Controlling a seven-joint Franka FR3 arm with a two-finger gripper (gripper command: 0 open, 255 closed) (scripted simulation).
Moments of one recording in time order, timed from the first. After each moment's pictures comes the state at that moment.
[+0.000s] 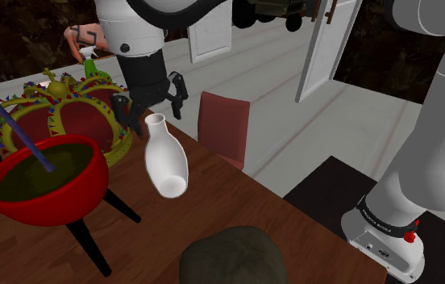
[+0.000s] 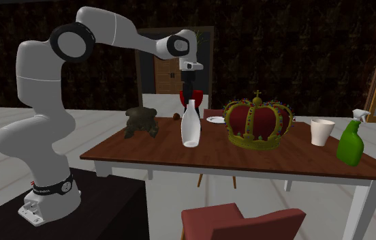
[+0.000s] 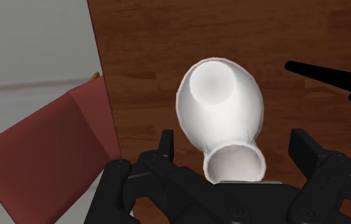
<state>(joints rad) 0.18 0.21 0.70 -1.56 -0.16 1.71 0.82</state>
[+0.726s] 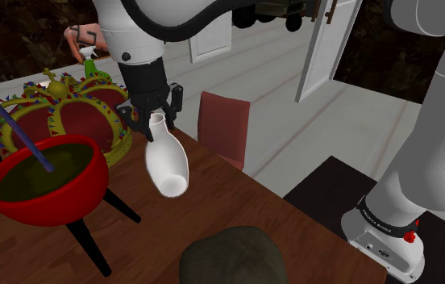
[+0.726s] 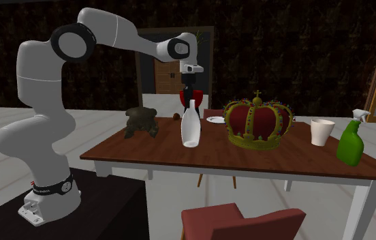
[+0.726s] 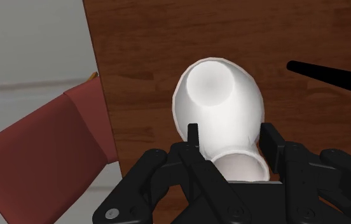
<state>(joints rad) 0.18 0.22 0.70 -1.58 -0.16 1.74 0.82</state>
